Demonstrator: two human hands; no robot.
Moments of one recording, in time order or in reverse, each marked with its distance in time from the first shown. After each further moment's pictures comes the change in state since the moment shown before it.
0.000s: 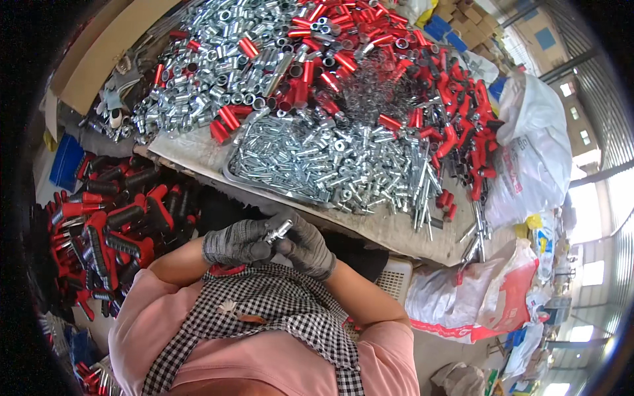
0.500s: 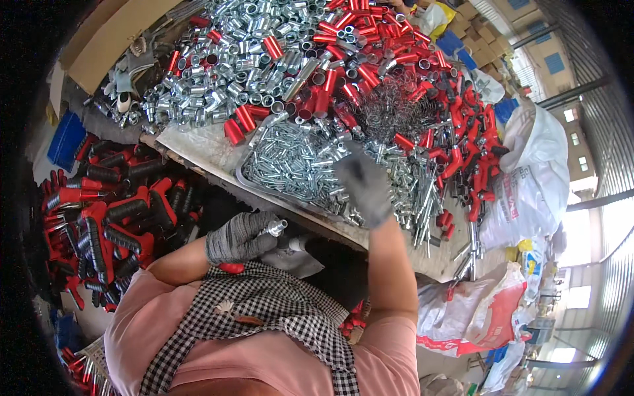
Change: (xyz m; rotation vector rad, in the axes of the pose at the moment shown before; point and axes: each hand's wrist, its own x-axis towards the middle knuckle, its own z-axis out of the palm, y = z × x) left_hand -0.017 -0.011 -0.022 0.491 0.199 0.190; right_hand 0.086 -0.089 -0.062 -0.934 0.391 0.184
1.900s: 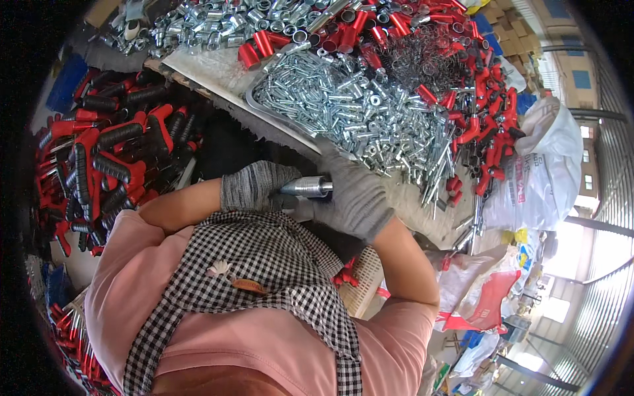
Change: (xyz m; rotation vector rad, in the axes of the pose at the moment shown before) left_hand 0.003 -0.006 0.052 0.099 -0.132 -0.161; right_hand -0.097 -0.036 0.025 -0.485 -0.328 -0.229
